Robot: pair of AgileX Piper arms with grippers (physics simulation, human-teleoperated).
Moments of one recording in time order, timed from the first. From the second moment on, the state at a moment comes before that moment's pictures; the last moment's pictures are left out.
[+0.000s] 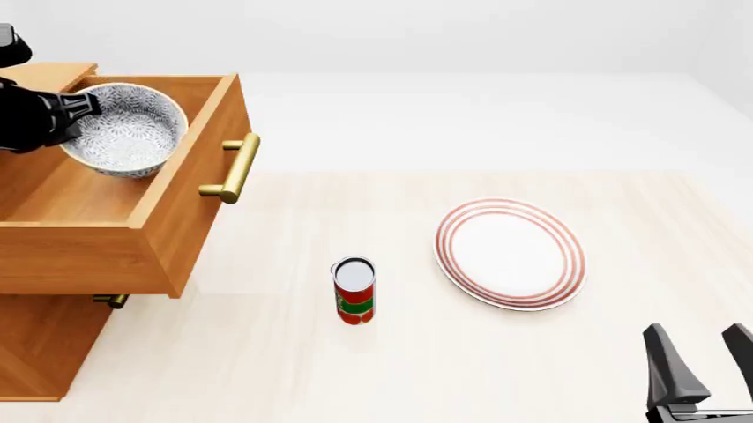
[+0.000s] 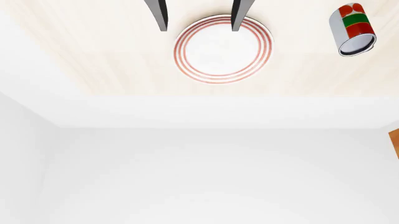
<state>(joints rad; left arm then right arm) 0.18 1.40 -1.37 0.70 -0.17 0.00 0.00 0.00 0.00 0.00</state>
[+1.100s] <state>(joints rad) 0.17 1.37 -1.38 0.70 -0.13 0.00 0.00 0.00 0.00 0.00</state>
